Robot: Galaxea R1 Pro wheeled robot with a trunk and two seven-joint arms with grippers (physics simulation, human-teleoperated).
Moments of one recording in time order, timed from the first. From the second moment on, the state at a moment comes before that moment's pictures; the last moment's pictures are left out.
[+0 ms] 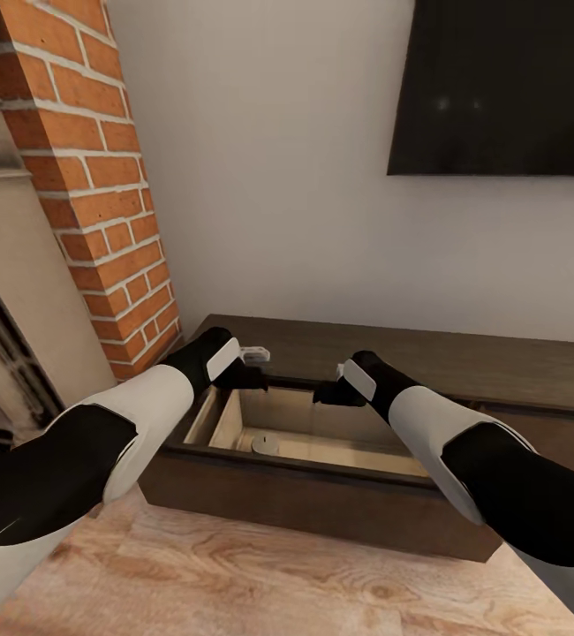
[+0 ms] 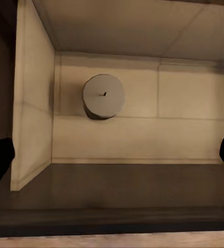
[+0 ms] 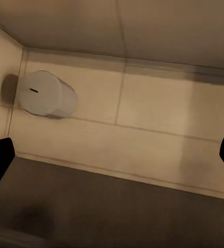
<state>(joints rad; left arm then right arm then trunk) -1.37 -0.17 -0.40 -0.17 0.55 0.88 0.15 -1.30 0.13 0.50 -0.15 -0.74 0.74 -0.18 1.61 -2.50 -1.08</state>
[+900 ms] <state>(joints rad) -1.37 -0.15 -0.38 -0.09 0.56 0.67 0.15 -1.27 0.13 0.50 -0.15 -0.73 0.65 -0.18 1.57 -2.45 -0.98</state>
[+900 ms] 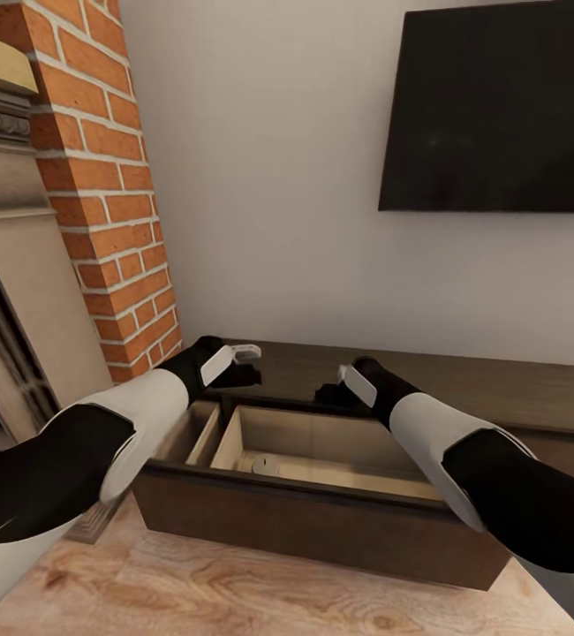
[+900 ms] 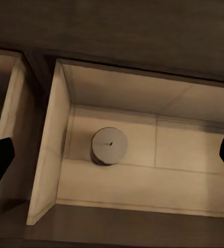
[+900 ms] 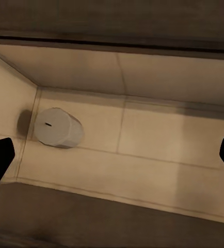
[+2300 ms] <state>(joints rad) -1.37 -0.15 -0.39 -0.06 0.56 0.59 0.15 -1.21 0.13 0.50 -0.15 -0.73 0.55 -0.18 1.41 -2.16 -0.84</state>
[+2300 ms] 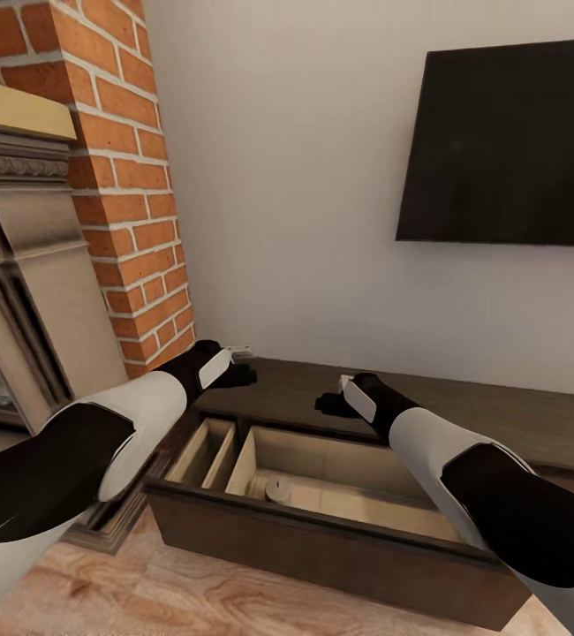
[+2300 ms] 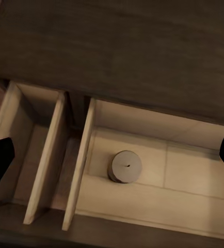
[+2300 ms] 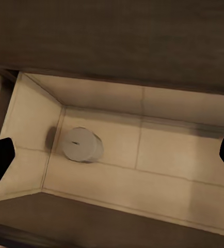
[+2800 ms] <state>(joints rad) -1.37 -0.15 -0.39 -0.06 0.56 0.59 0.15 -1.21 0.13 0.50 -0.15 -0.73 0.55 -0.18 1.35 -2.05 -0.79</state>
